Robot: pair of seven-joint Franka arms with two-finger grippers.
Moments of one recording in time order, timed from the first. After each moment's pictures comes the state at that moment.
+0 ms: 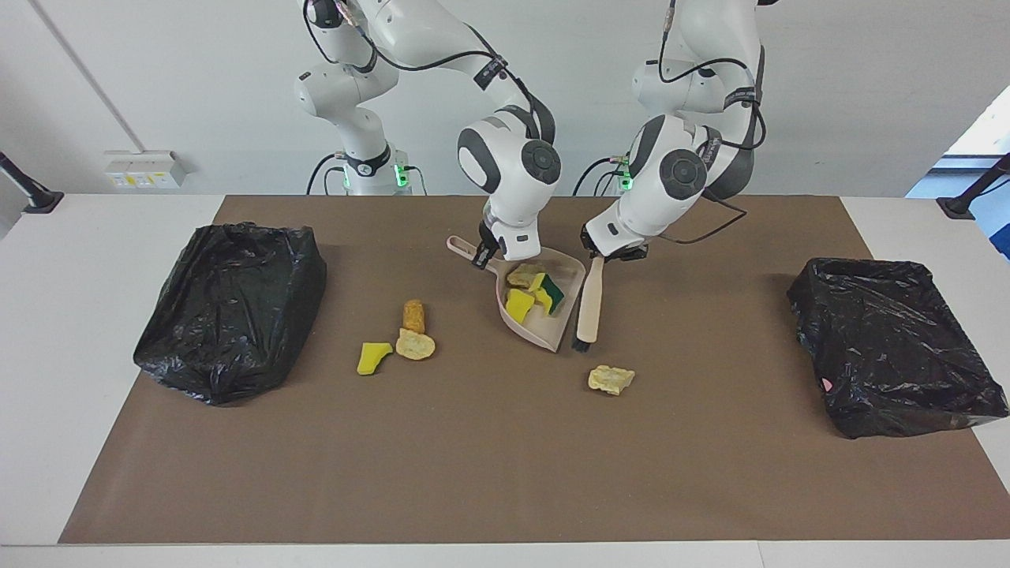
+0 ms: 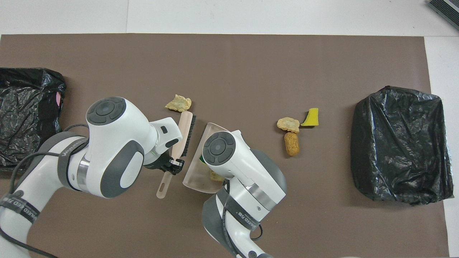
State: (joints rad) left arm -0.26 0.08 -0.18 -2.02 -0.22 1.87 -0.04; right arm 0.64 0.29 0.04 -1.83 -0.12 1.78 -0.40
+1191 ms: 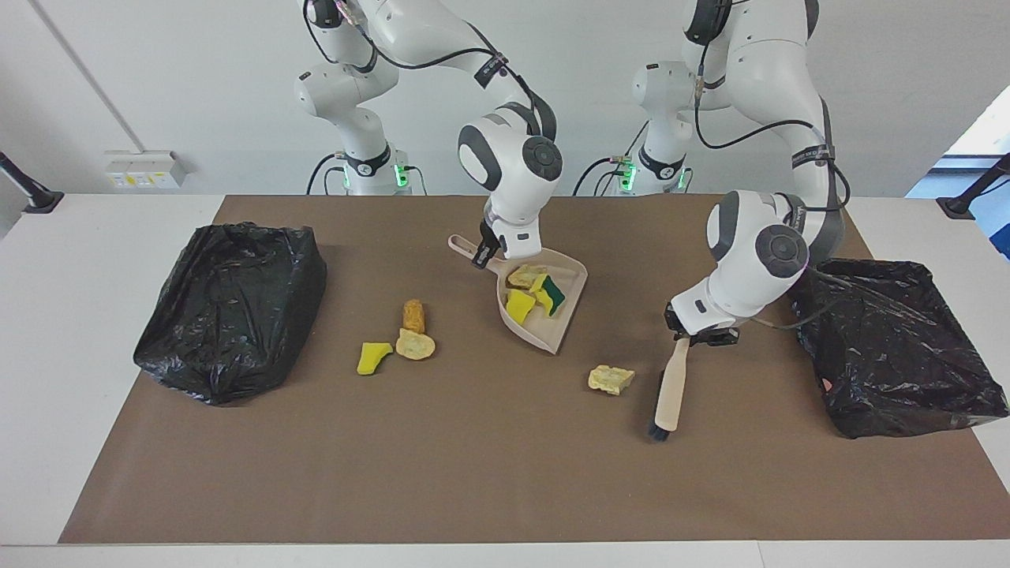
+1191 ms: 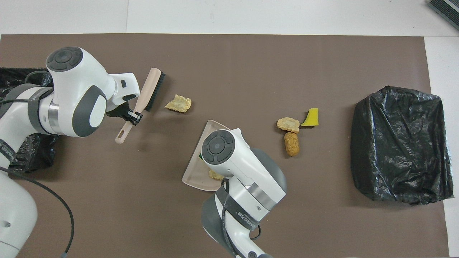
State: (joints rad) left arm -0.11 0.40 -0.13 -1.71 0.00 1.96 0.28; right arm 0.64 0.29 0.04 -1.82 -0.13 1.77 -0.38
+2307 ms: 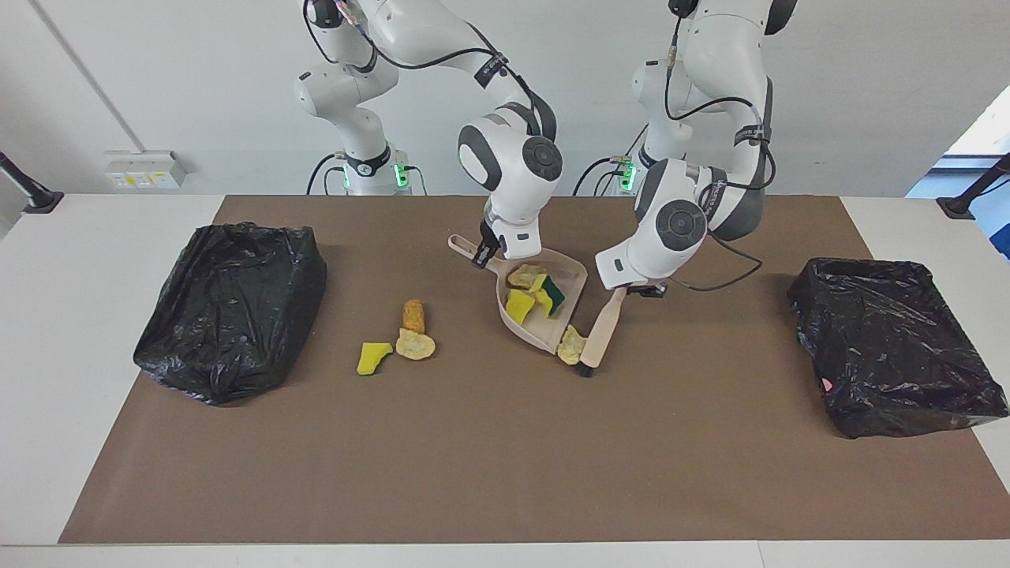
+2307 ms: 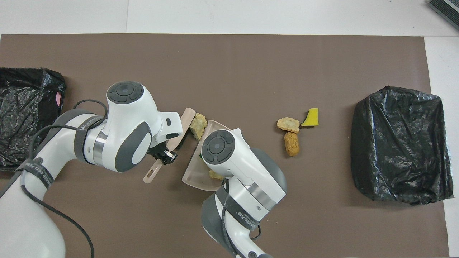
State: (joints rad) left arm -0.26 0.25 -0.18 -1.91 -0.07 1.83 0.17; right arm 0.64 0.29 0.04 -1.82 -0.13 1.77 -0.38
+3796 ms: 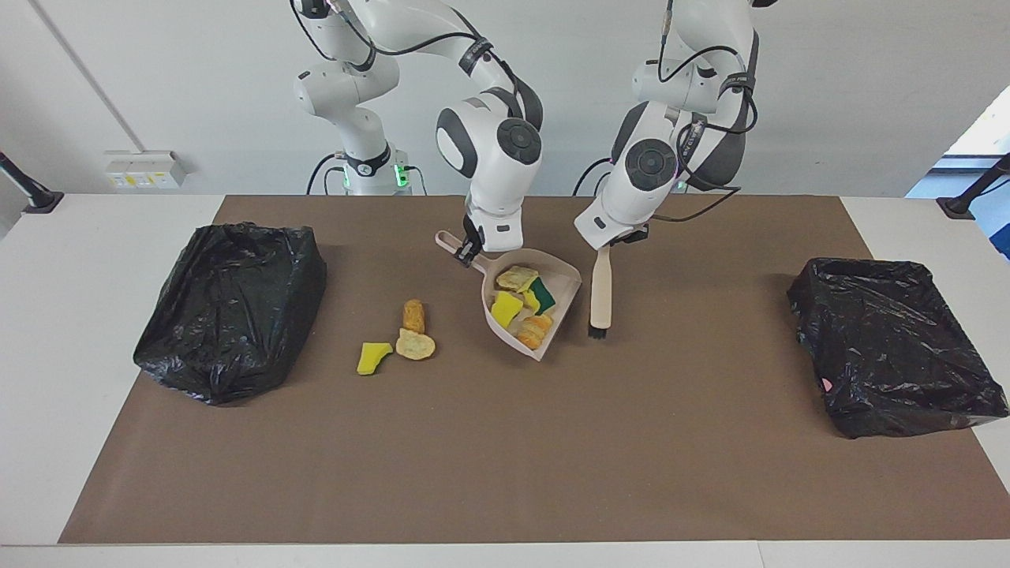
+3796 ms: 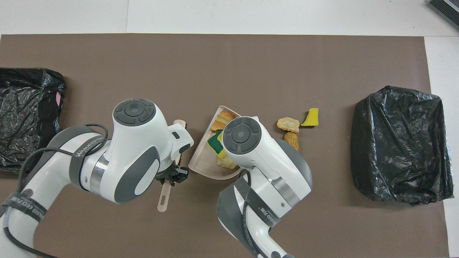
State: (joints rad) left arm -0.30 0.09 -0.23 -1.97 -0.12 1.69 -0.34; right arm 0.56 0.20 0.03 -1.81 -0.13 1.74 -0.40
